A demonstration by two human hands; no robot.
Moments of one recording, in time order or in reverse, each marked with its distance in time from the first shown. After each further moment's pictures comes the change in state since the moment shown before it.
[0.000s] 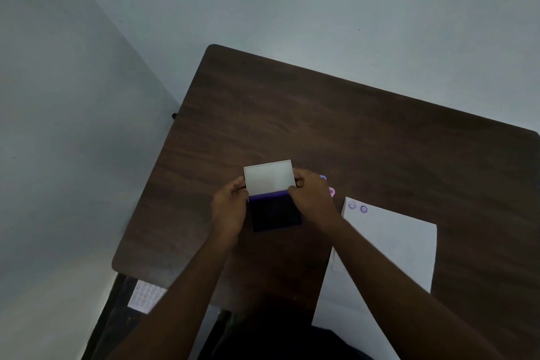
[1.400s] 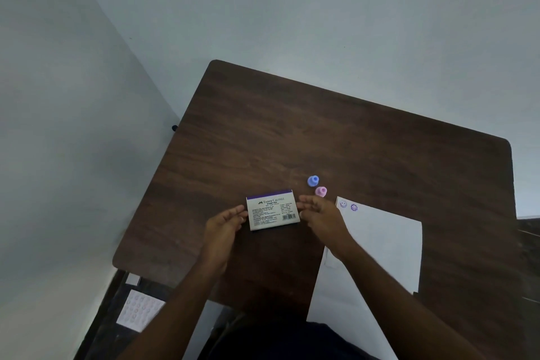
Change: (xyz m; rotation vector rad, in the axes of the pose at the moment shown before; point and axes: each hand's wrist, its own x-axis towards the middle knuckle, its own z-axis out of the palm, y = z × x) left_hand -0.038 -0.045 -0.020 -0.244 -0.088 -0.059; right_hand -0.059 0.039 -0.012 0.165 -0.001 0.133
